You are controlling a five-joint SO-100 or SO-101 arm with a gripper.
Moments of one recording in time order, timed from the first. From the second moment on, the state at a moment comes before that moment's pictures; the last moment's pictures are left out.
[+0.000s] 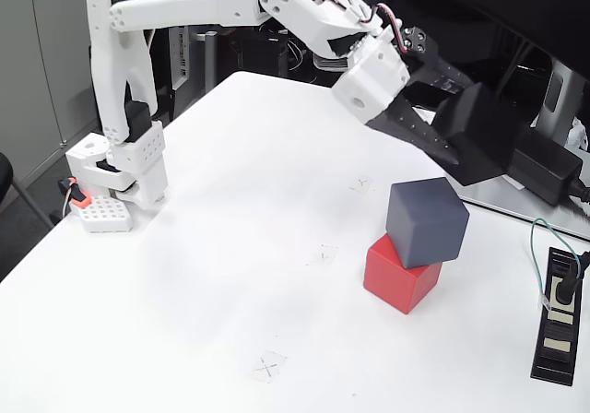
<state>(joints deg) -2.2 97.6 89.6 38.8 -70.0</state>
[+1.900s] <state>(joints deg) 1.9 115.5 147.0 -34.4 -89.8</state>
